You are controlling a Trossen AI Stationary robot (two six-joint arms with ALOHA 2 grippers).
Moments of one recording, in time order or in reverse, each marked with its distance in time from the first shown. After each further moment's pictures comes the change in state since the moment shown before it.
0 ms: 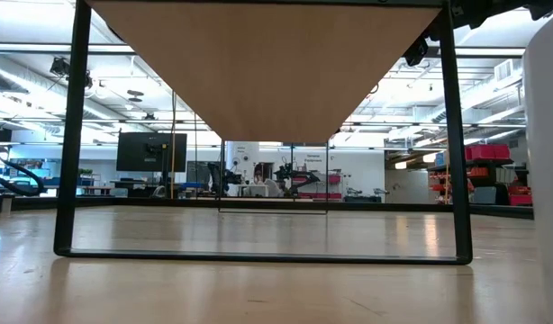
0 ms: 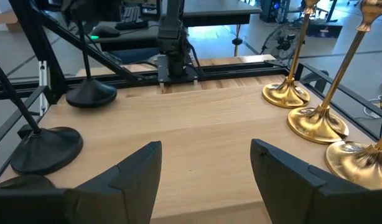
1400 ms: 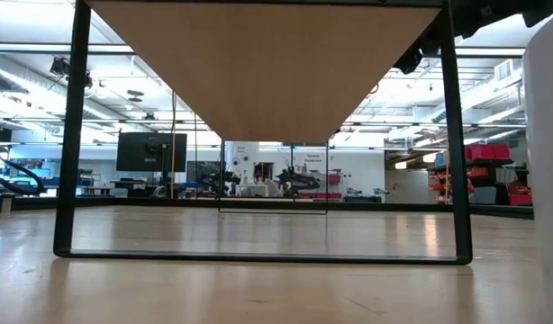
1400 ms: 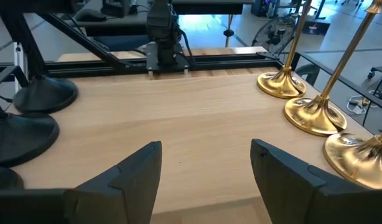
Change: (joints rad) left arm 0.044 0.225 0.133 0.027 0.179 -0.028; right arm 0.000 0.083 0.000 0.041 0.042 -0.026
